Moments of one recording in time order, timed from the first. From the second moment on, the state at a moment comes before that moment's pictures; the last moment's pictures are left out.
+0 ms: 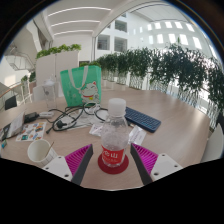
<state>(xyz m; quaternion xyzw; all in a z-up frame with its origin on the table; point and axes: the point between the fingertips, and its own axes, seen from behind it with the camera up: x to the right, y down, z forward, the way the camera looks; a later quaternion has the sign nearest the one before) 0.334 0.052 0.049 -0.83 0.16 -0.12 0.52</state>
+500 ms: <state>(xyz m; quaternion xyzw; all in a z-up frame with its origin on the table) 0.195 -0.136 0.165 -0.84 0.15 -0.13 0.51</state>
